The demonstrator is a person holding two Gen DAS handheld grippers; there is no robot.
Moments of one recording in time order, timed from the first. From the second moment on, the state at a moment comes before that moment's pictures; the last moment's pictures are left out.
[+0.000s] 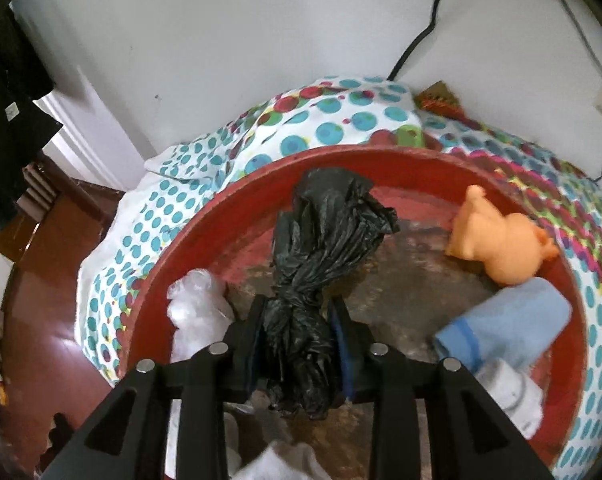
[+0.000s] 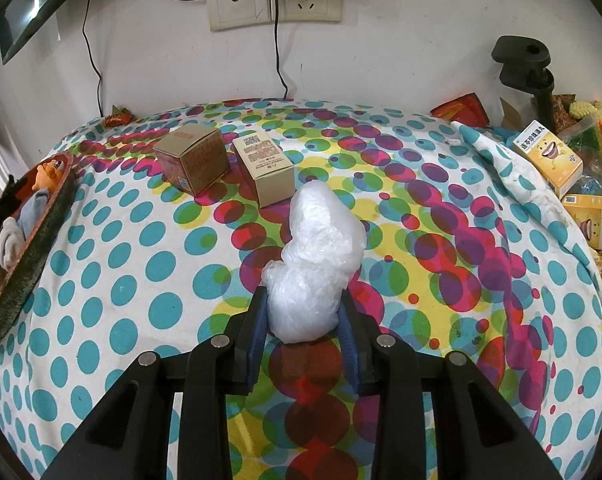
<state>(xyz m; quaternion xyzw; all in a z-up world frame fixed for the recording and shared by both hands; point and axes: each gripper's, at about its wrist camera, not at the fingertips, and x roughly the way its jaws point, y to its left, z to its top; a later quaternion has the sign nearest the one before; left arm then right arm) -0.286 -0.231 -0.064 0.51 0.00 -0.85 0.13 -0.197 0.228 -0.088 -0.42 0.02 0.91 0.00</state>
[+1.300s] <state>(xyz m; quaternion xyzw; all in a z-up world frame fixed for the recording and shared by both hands) -0.078 -0.146 -0.005 0.42 -0.05 -0.90 0.09 -0.196 0.218 -0.087 -0.43 -0.03 0.90 0.02</state>
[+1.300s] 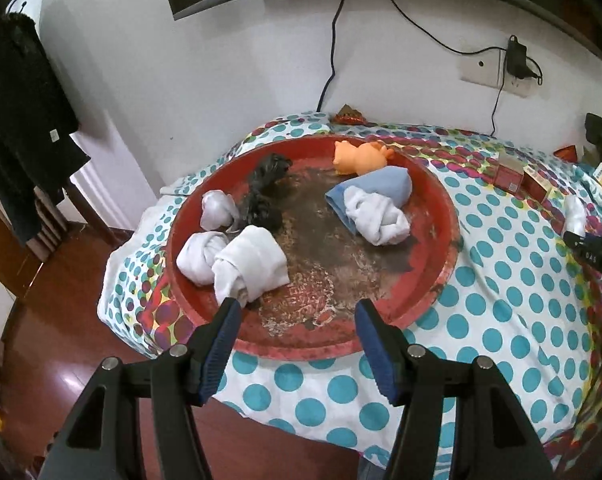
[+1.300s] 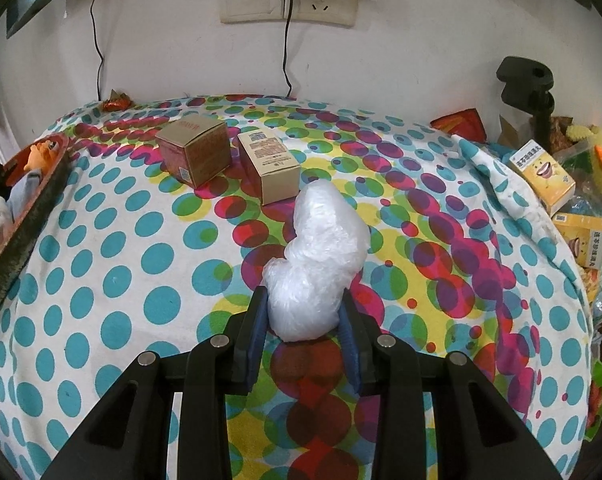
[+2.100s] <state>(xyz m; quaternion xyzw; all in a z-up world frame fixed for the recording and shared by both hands) -0.059 -0.176 0.025 0.45 -0.05 -0.89 0.08 -0.177 0.174 -0.073 -0.42 -0.04 0.91 -0.02</state>
